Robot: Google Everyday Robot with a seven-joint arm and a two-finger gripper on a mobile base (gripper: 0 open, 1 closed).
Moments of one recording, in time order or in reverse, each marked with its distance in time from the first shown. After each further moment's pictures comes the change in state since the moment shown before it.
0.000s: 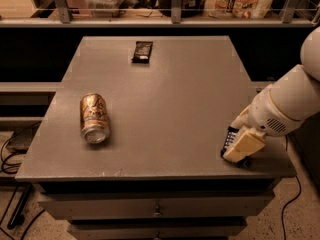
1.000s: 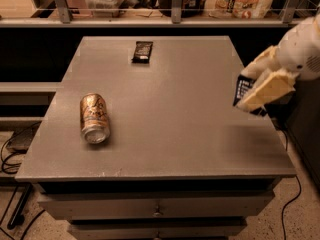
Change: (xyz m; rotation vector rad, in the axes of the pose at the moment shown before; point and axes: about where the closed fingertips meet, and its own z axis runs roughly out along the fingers) arm -0.056 -0.051 -0.104 0.051 -0.224 -0.140
